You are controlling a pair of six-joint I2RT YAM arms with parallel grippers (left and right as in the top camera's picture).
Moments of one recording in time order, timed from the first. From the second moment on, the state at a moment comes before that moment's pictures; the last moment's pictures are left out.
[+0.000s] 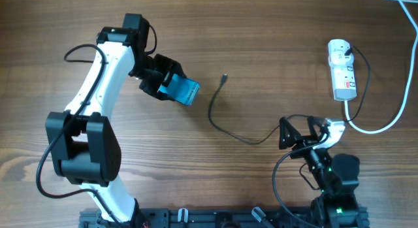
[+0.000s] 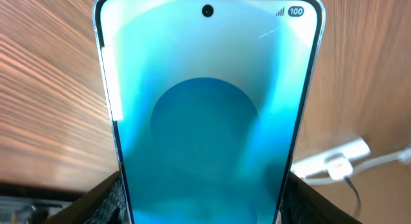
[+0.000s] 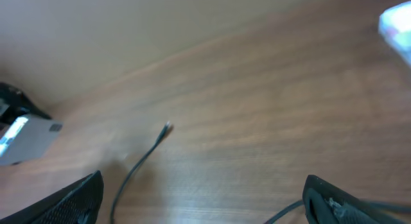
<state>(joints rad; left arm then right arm) -0.12 1.92 1.58 -1.20 0.49 -1.13 0.06 0.27 0.01 0.03 -0.26 0.42</state>
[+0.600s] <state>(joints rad) -0.19 1.92 1.58 -1.16 0.22 -1.17 0.06 1.02 0.43 0.21 -0.74 0.58</state>
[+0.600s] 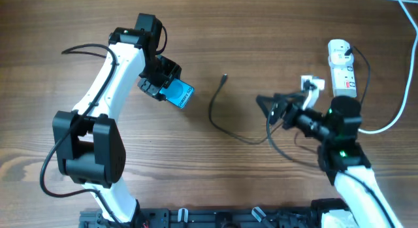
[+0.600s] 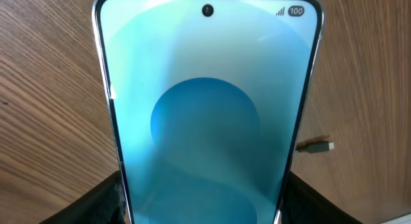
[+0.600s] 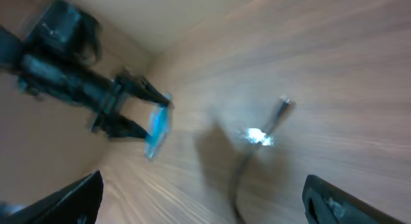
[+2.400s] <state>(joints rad) -0.52 1.92 1.58 -1.06 0.24 -1.55 0.48 1.58 0.57 0.55 -0.45 0.92</state>
